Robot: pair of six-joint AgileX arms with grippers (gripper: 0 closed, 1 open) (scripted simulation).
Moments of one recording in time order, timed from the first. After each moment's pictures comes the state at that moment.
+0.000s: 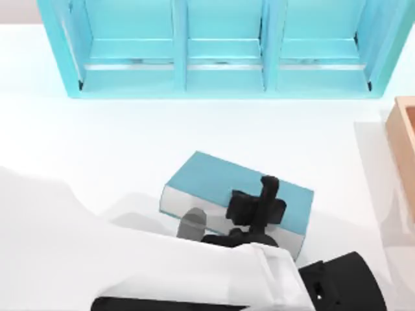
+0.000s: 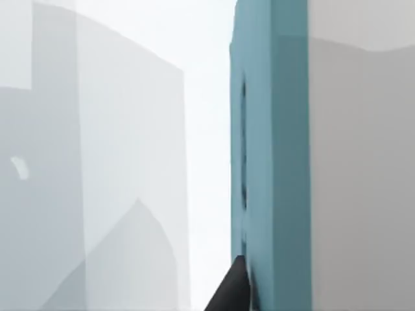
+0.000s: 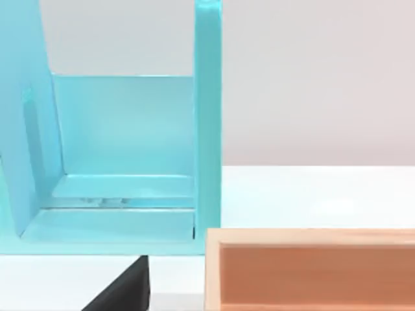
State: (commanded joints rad) left arm -1.31 1.89 1.12 -0.57 -1.12 -2.57; right arm 0.00 0.00 0.00 0.00 0.00 0.00
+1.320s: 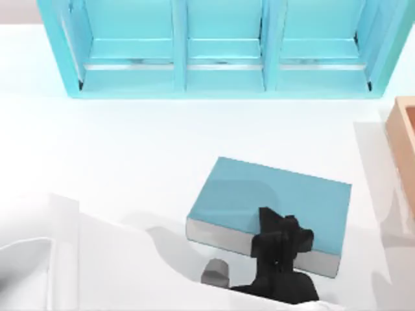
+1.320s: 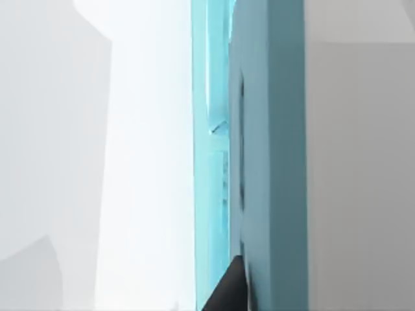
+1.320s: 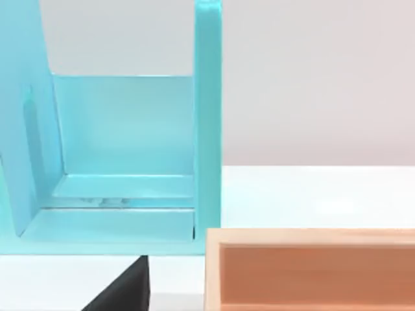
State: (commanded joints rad) left arm -1.45 2.02 1.24 -0.76 -1.31 -3.06; right arm 0.00 0.00 0.00 0.00 0.00 0.00
